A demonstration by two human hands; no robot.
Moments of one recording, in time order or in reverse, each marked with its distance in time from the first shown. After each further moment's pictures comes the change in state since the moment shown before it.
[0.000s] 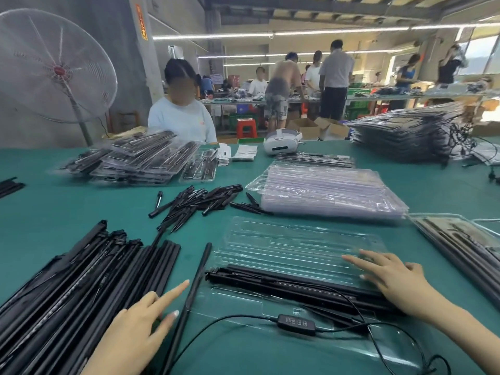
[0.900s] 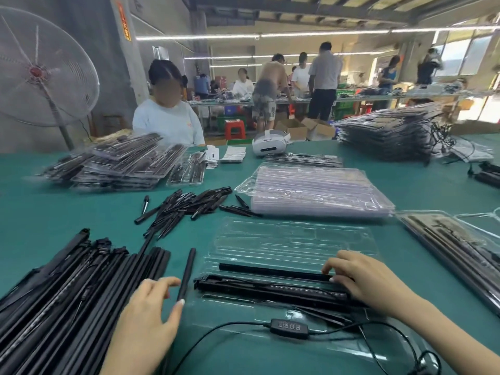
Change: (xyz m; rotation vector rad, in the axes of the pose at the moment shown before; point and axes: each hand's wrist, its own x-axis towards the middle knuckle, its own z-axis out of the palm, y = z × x) left_hand 0.016 0.041 -0.002 -0.238 0.184 -0.087; right_hand 0.002 -0.034 -0.016 0.117 0.159 -0.253
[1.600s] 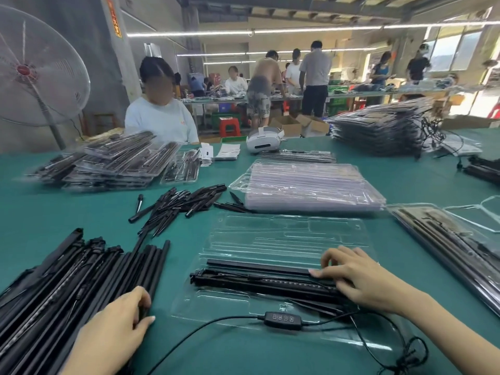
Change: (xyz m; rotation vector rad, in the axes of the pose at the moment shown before) left_hand 0.002 -0.024 -0.026 0.401 -0.215 -0.043; right_hand -0.010 0.007 -0.001 -0.028 -0.106 -0.146
